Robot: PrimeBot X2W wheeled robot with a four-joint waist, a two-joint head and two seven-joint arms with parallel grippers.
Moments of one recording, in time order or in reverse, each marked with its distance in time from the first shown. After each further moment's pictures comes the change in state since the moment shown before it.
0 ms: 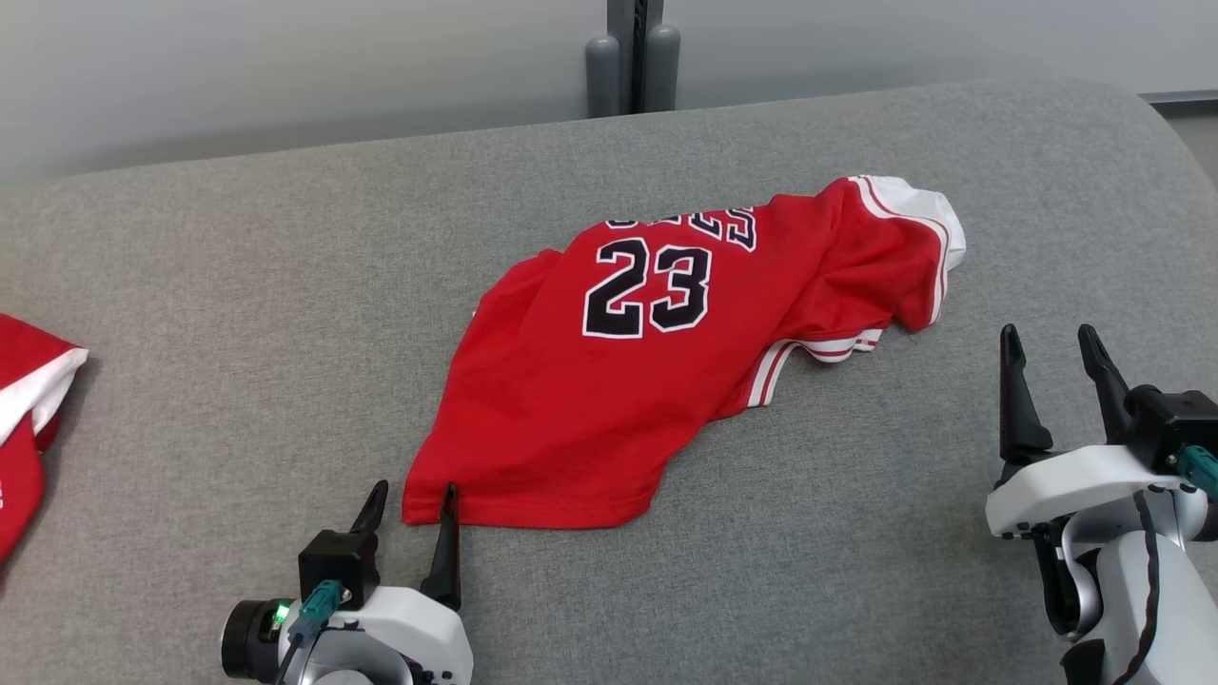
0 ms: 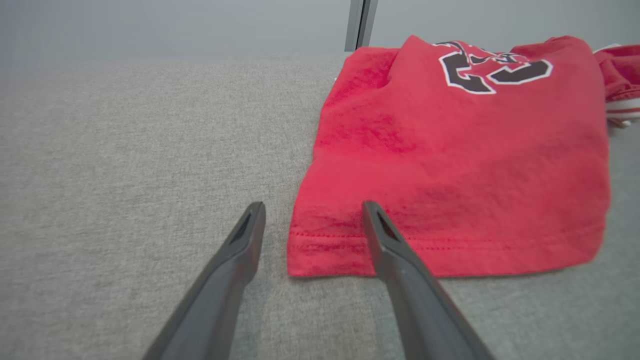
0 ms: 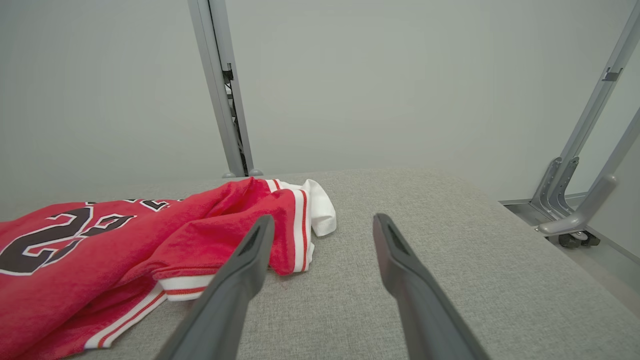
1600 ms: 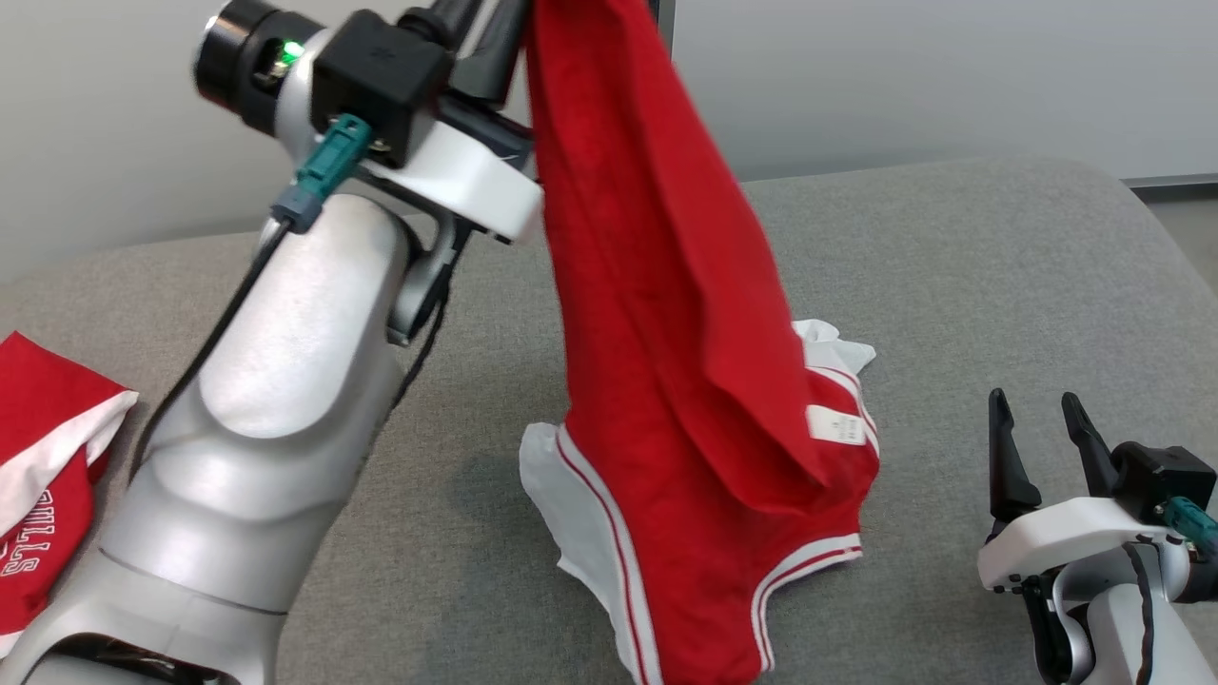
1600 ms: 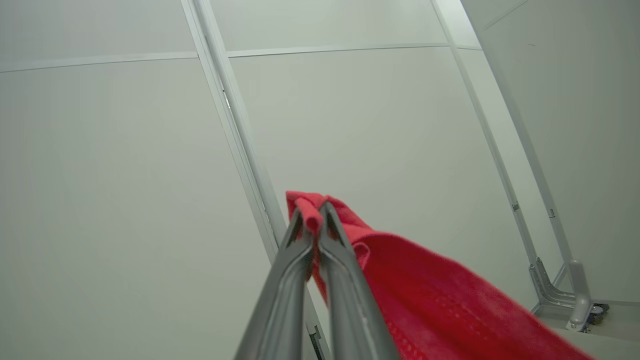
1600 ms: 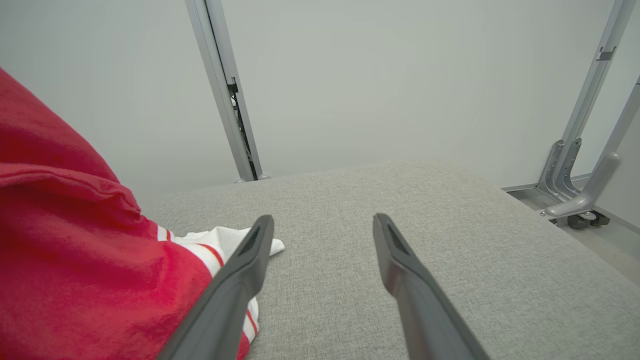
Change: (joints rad) left arm -0.760 0.048 -0.230 -0.123 0.024 -0.086 -0.001; right arm 0.068 0.001 0.022 0.049 0.071 0.000 0.000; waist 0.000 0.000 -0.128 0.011
